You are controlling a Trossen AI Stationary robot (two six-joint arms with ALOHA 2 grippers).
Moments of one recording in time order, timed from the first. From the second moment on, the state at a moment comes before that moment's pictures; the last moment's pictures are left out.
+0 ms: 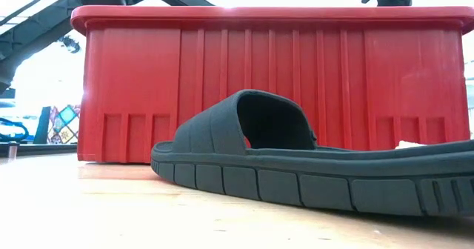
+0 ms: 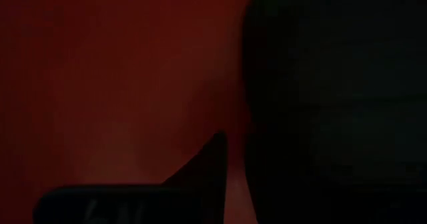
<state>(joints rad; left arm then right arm) 0.31 2.32 1.94 -0.89 -0.26 -0.87 -0.46 1.02 1.39 -1.29 -0.08 0.27</state>
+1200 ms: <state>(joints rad) 0.08 1.77 1.94 -1.27 -0.69 -0.45 0.43 1.16 1.39 -0.89 0.39 1.09</state>
